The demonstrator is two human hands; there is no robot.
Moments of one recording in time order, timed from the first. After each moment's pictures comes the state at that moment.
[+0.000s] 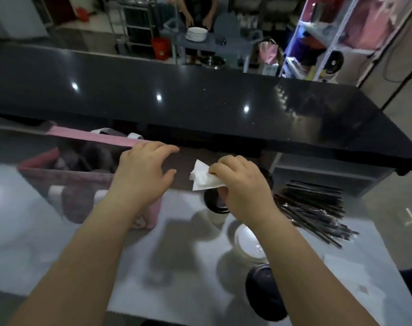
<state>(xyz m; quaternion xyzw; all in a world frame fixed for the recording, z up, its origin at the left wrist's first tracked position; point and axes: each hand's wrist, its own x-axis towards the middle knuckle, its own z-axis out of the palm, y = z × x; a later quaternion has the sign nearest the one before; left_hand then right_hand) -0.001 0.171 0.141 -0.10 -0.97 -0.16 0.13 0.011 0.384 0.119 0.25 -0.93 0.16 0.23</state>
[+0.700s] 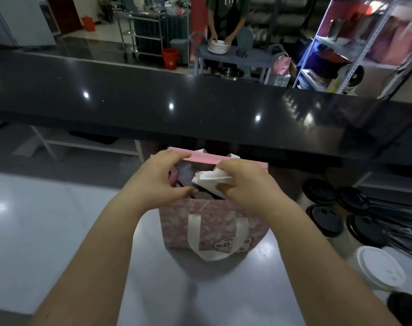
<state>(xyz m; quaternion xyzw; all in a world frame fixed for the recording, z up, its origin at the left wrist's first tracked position) -0.064 -0.104 0.122 -0.17 -0.93 -0.34 0.01 -0.053 0.122 0.138 0.19 -0.95 0.22 0.06</state>
